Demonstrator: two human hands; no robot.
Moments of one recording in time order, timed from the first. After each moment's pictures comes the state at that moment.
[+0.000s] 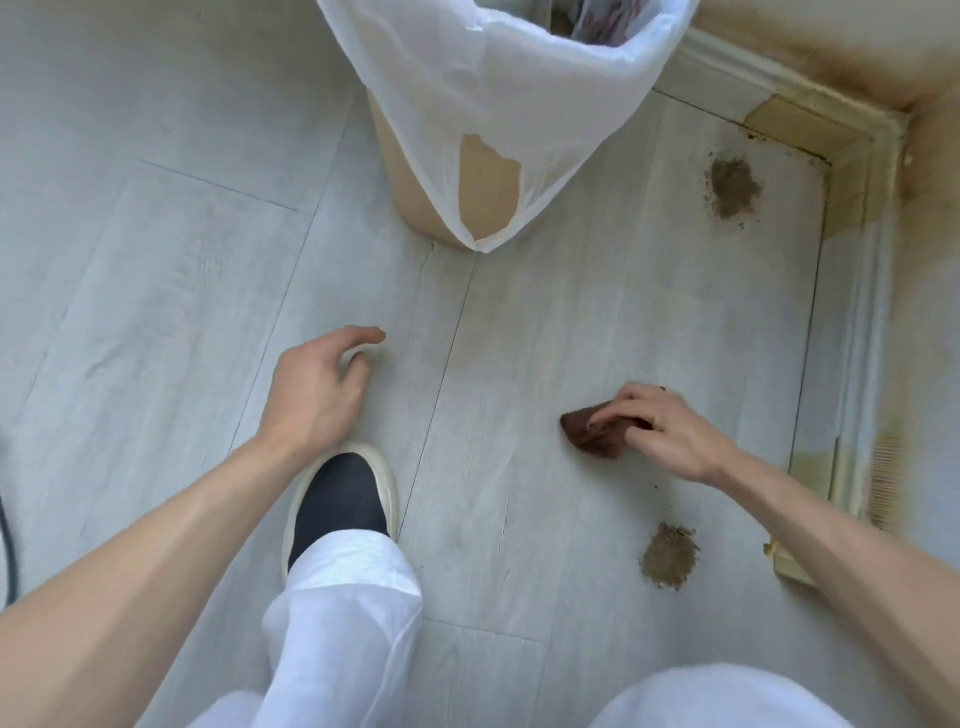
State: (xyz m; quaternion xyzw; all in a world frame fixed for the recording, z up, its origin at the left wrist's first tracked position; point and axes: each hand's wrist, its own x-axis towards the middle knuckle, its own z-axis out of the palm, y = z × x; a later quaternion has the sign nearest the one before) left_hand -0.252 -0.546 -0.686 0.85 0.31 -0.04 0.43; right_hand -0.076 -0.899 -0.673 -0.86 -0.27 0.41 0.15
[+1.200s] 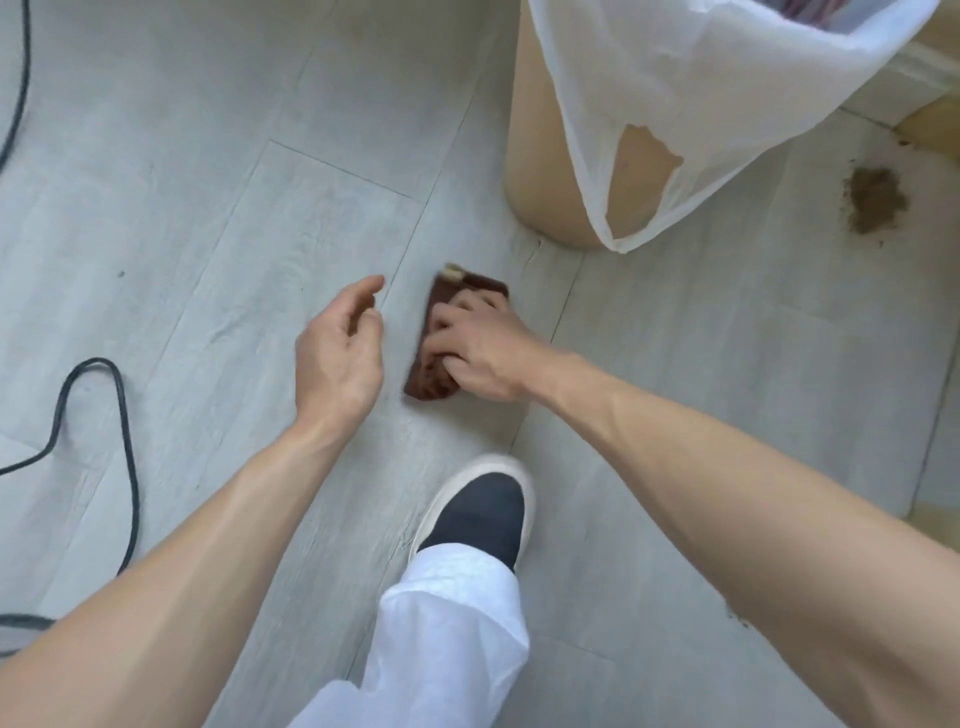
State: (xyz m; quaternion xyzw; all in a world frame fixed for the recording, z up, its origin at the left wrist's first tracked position) left_hand -0.279 -0.497 -0.688 0.75 0.45 0.09 0.47; right_hand -0.134 -0.615 -0.705 -0.74 -0.59 0.32 0.05
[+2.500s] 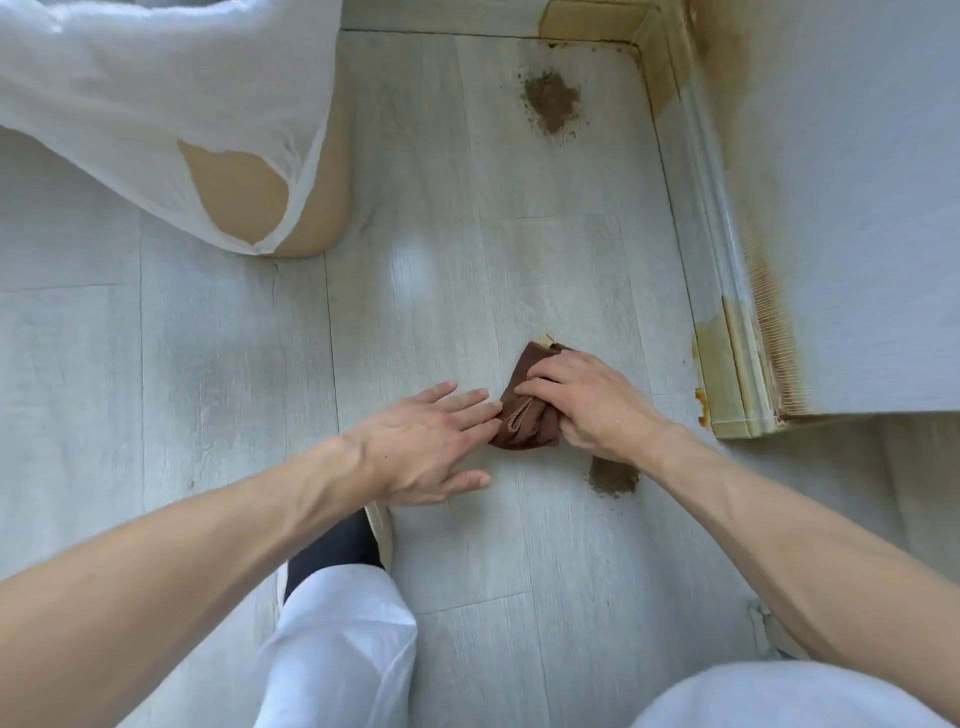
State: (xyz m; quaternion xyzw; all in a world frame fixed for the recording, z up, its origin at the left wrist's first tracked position) left_hand -0.187 -0.698 -0.671 0.86 -0.39 -0.31 0.08; right_hand -0.137 -0.957 -0.693 -0.90 -0.37 0.20 0.05
